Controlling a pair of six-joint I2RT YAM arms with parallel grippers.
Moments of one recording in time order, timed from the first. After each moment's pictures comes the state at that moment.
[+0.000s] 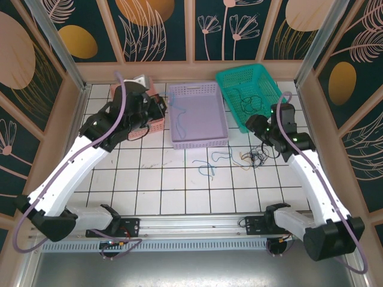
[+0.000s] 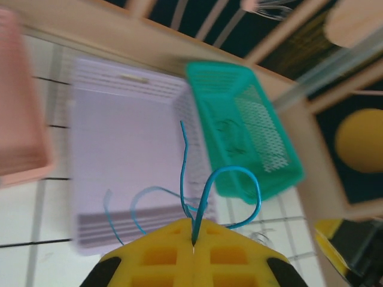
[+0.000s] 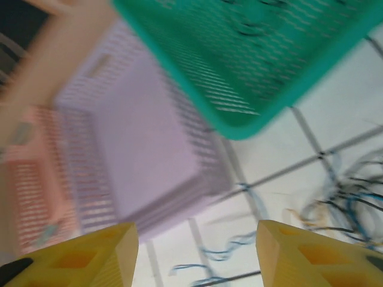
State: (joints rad) left arm -0.65 1.31 1.57 -0.74 -0.06 -0.76; right arm 0.22 1.04 1.05 -0.69 -0.12 0.79
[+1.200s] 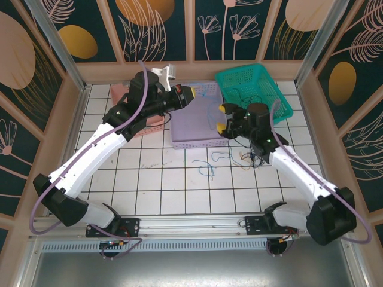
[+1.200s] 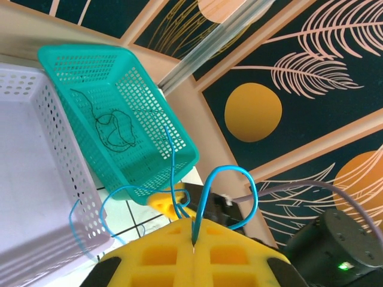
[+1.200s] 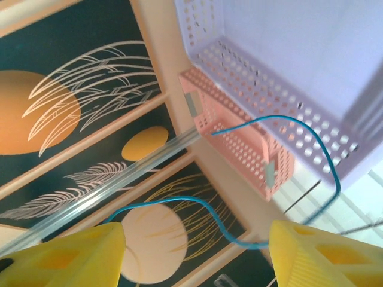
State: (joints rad) left arm -0.65 1.45 1.56 -0.38 0.25 -0.78; right arm 0.42 1.17 0.89 -0.10 -0.28 1.83
